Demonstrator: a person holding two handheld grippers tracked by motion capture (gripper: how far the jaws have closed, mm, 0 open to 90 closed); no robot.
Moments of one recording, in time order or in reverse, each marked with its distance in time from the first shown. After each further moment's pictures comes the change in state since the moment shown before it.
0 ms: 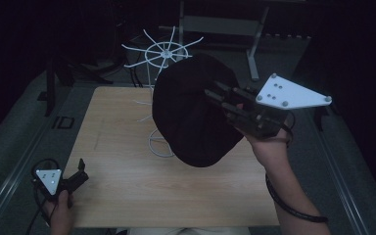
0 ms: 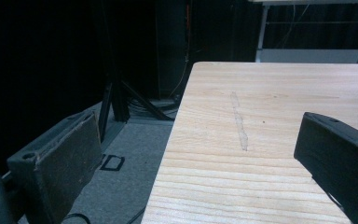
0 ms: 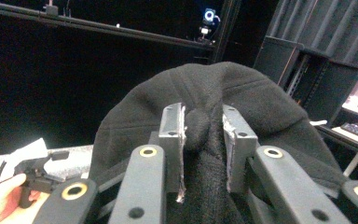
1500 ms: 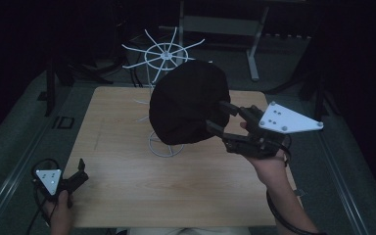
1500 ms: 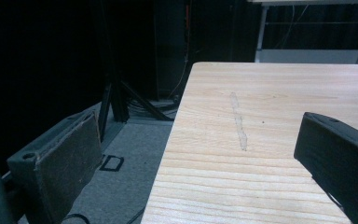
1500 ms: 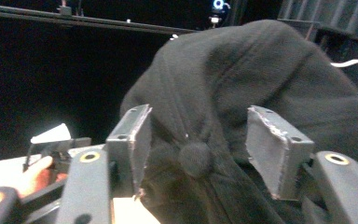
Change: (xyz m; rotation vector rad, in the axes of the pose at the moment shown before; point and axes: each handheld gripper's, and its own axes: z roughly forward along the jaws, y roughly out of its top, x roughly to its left) left arm 0.000 0.000 0.000 0.000 -0.004 0.000; right arm 0.005 -0.055 -0.015 -0.005 0.044 0.088
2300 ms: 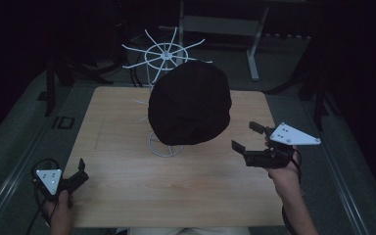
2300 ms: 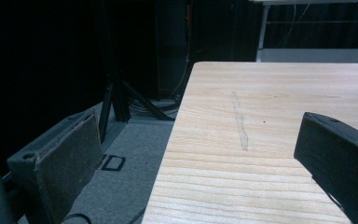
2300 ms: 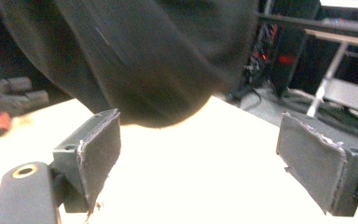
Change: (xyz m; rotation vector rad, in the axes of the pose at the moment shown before) left arm -0.001 0.000 0.000 0.001 0.007 0.004; right arm -0.049 -0.111 -0.032 0.194 -0.173 0.121
